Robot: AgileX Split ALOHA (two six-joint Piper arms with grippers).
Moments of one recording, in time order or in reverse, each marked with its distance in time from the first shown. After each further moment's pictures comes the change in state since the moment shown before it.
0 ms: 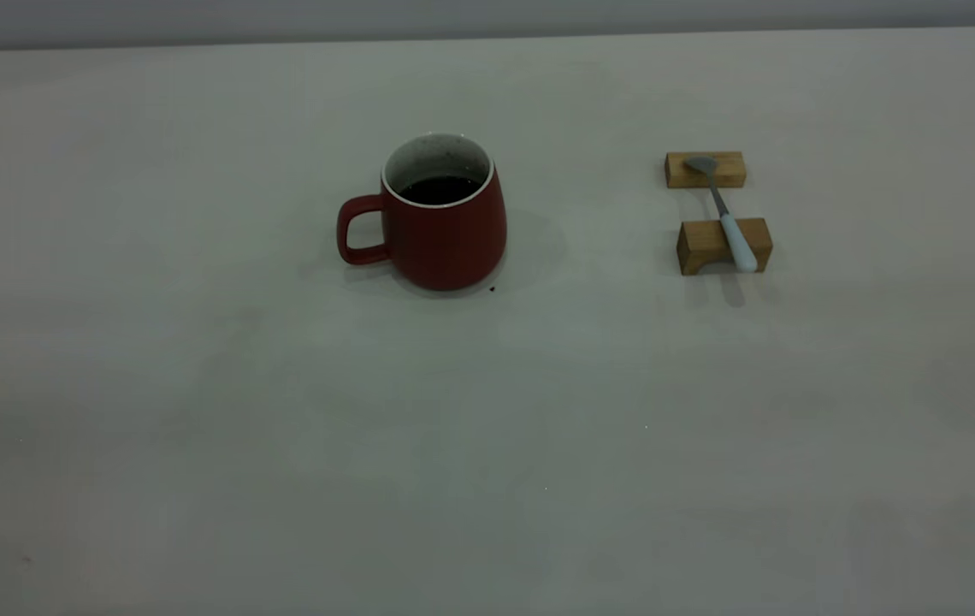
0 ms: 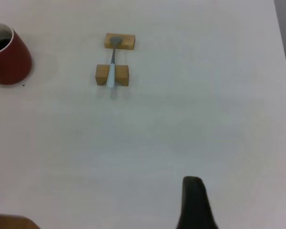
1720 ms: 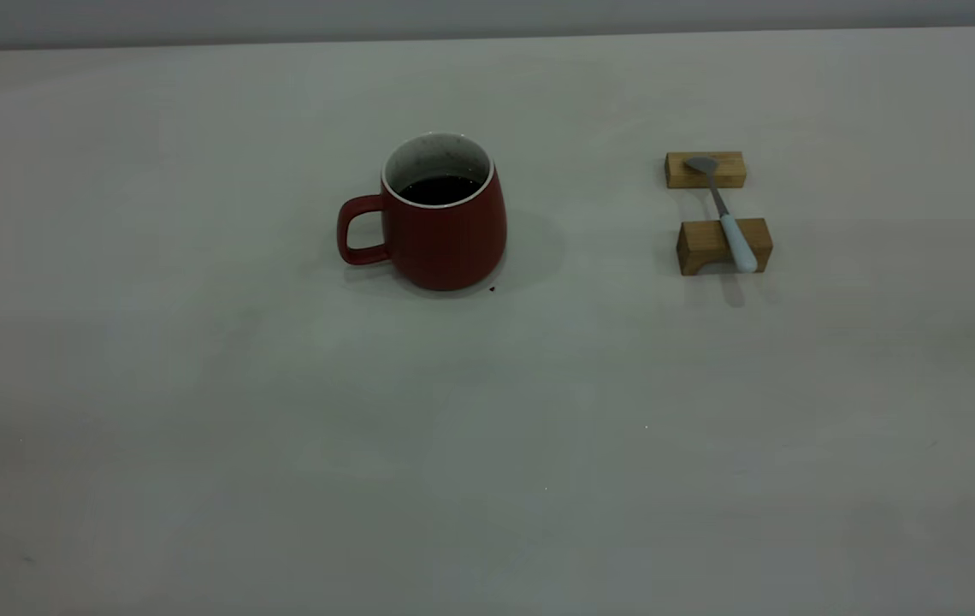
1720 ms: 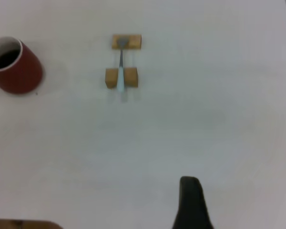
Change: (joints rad) left arm 0.000 -0.106 0.011 -0.007 0.001 0.000; right arm 0.000 0.343 -0.140 0.026 -0.079 0.062
